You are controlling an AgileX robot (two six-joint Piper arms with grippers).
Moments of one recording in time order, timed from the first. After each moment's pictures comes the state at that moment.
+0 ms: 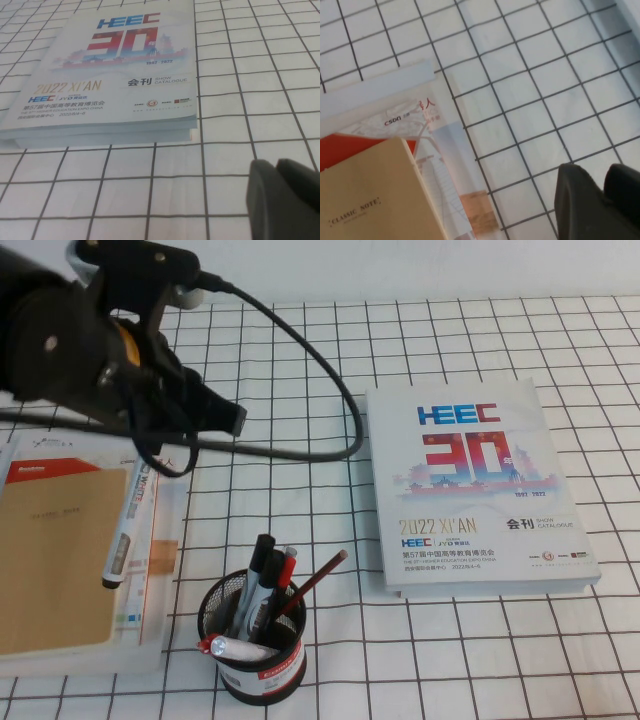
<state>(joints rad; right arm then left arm) 0.12 -0.02 0.03 0.14 0.37 0.03 -0.56 1.44 -1.33 0.23 0.91 -0.17</state>
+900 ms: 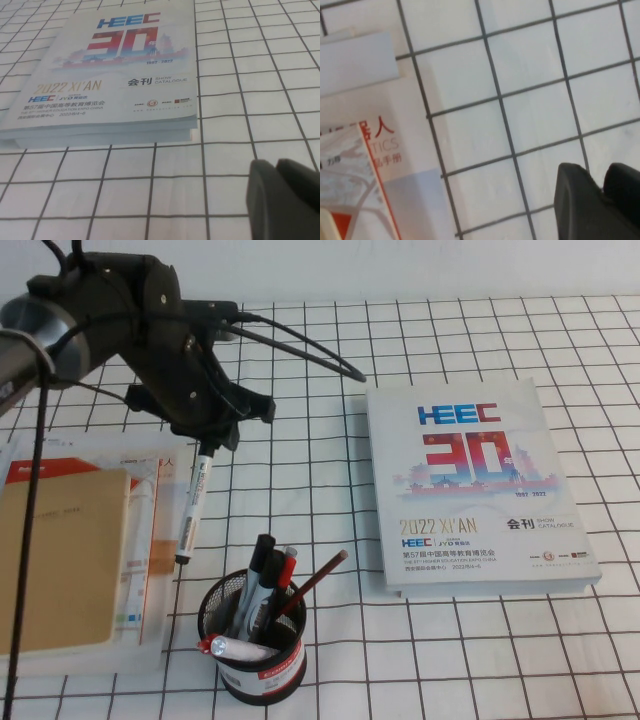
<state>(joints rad) 0.12 -0.02 0.03 0.14 0.37 0.03 -0.38 1.99 -1.71 -0.06 1.01 -0.02</state>
